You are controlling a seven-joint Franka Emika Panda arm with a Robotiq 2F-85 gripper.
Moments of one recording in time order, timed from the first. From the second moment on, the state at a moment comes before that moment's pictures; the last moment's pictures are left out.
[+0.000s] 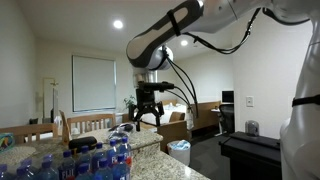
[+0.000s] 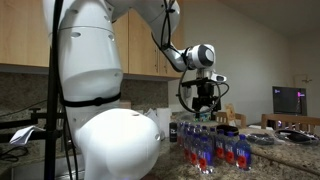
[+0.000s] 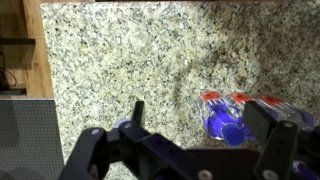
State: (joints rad) arm 0.09 -0.24 0.05 -2.21 0.01 1.87 0.32
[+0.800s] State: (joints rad) arm 0.05 -0.24 0.04 -2.10 -0.04 1.73 0.31
